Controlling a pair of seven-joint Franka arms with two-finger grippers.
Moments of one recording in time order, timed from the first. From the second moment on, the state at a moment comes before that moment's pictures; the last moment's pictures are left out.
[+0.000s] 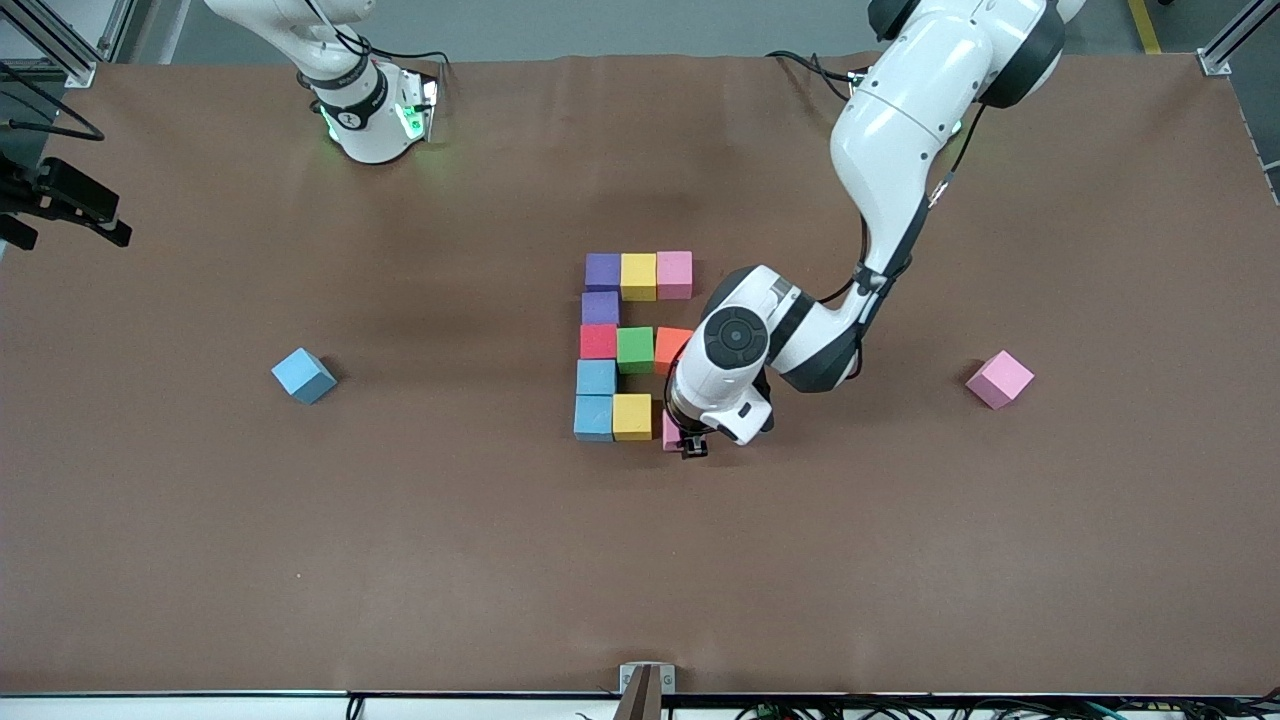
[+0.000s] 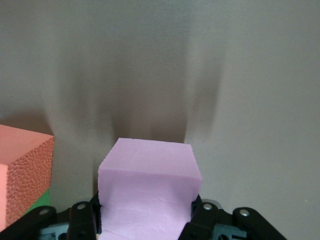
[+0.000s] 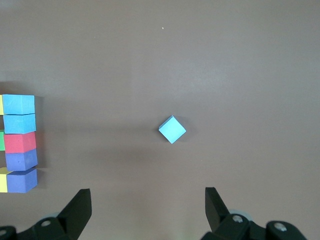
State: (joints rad) left arm -0.53 0.88 -0.17 -1.34 0.06 2.32 -2.36; right arm -0.03 -0.03 -0.01 -1.48 0.02 1.46 -0.05
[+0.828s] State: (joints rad) left arm -0.56 0.90 -0.16 -1.34 0.06 2.35 -2.40; right arm -0.03 -0.03 -0.01 -1.48 0.02 1.46 -0.05
